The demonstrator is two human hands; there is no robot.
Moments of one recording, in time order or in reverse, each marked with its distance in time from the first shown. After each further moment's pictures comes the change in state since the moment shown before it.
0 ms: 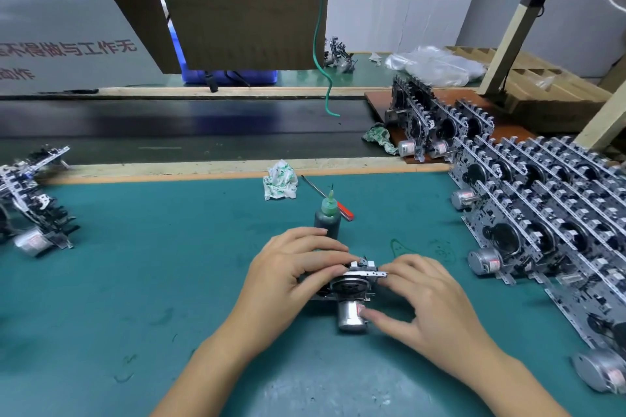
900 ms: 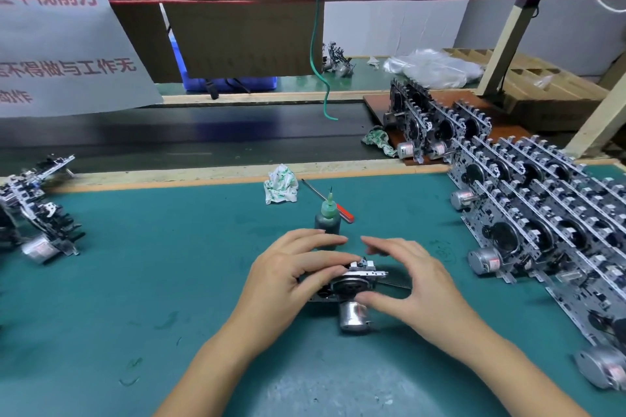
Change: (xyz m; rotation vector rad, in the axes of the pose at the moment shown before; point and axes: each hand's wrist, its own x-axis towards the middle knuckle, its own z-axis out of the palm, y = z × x) left_hand 0.001 0.001 -0.002 -0.005 -0.032 -0.018; right_hand 0.017 -0.003 -0.007 0.420 -0.109 0.241
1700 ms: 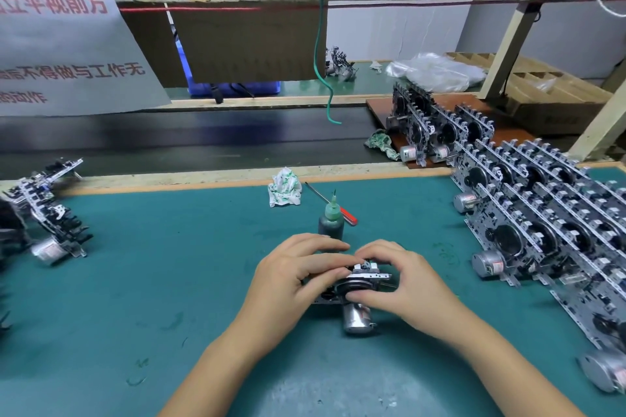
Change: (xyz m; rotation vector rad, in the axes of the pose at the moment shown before) left_hand -0.001 0.003 -0.001 0.024 -0.011 -0.012; right_hand 0.016 -0.010 0.007 0.221 -0.085 -0.007
